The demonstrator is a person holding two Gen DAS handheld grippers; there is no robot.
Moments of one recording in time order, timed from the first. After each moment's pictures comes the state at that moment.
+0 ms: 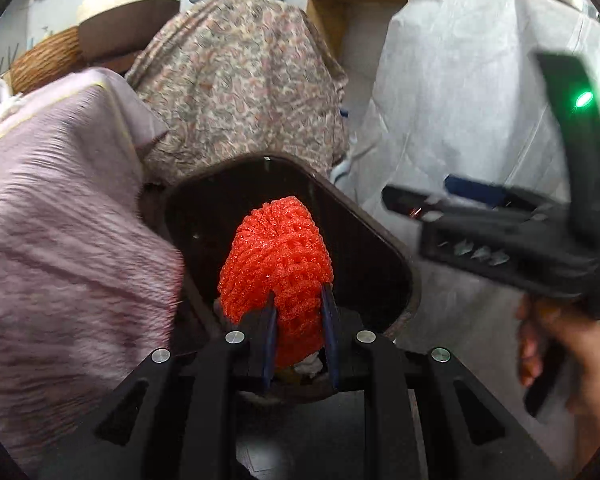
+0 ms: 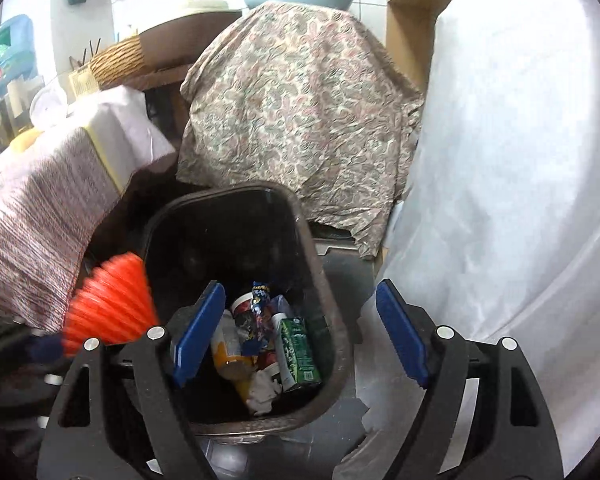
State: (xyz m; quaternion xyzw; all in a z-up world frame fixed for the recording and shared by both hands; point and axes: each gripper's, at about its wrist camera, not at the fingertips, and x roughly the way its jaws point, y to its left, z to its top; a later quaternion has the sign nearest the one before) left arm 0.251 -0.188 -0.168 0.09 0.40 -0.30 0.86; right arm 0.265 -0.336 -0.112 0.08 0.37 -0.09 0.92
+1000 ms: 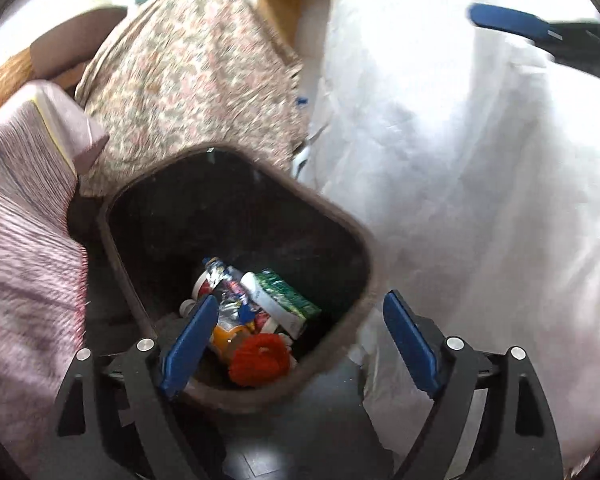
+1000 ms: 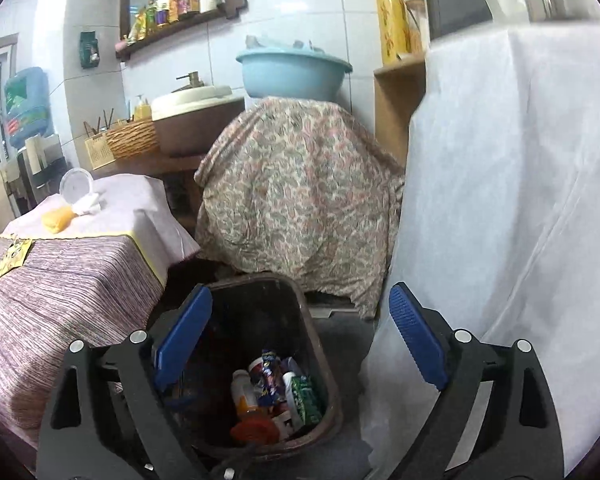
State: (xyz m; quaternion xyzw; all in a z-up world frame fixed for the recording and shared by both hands) left arm 0.226 -0.212 -0.184 0.13 0.38 -0.37 0.84; right arm 0.223 -0.338 -0.009 0.08 0.25 -0.09 0.96
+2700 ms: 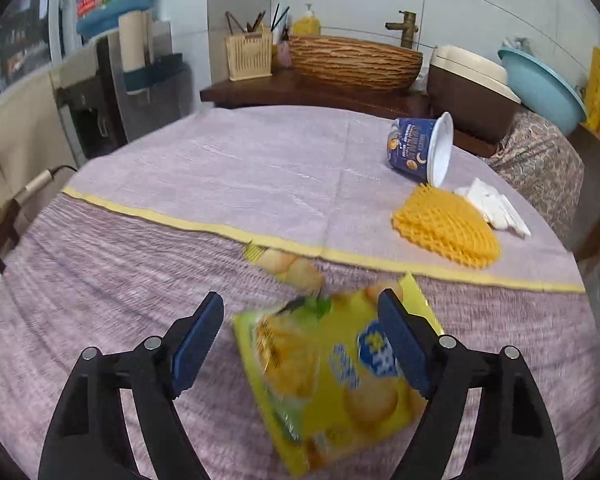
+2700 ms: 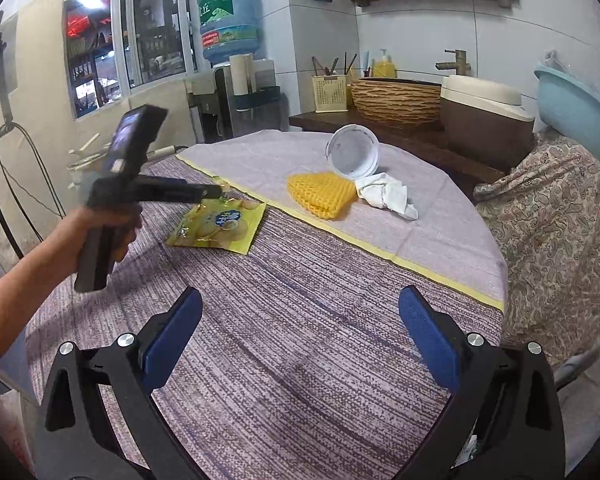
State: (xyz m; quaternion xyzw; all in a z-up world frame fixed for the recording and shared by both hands) left arm 0.437 0.219 -0.020 0.00 0.39 -0.01 0.92; right arm 0.332 -0.038 0.043 -0.02 0.30 0.27 0.92
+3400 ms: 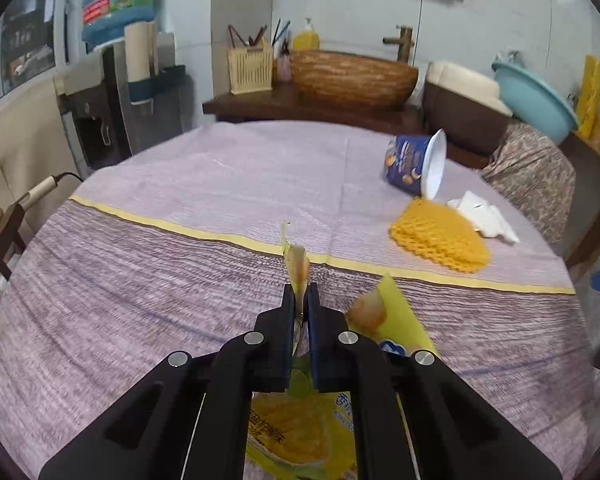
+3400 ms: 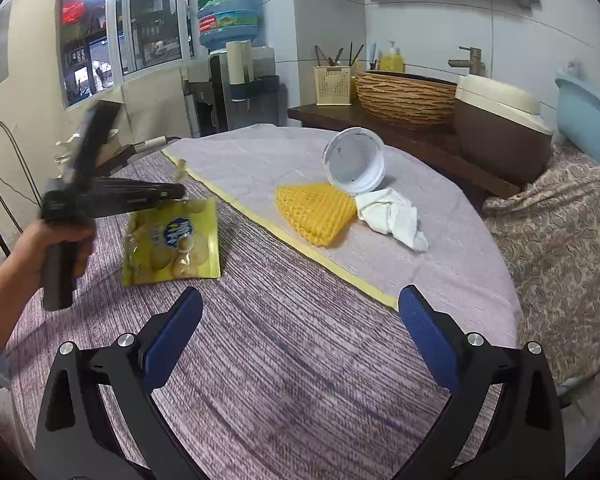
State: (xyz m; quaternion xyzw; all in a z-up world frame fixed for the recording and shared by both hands) left arm 0.402 0.235 0.006 0.00 0.36 -0.02 0.93; right arm 0.394 -0.008 0.045 -0.04 0.31 0.27 0.91
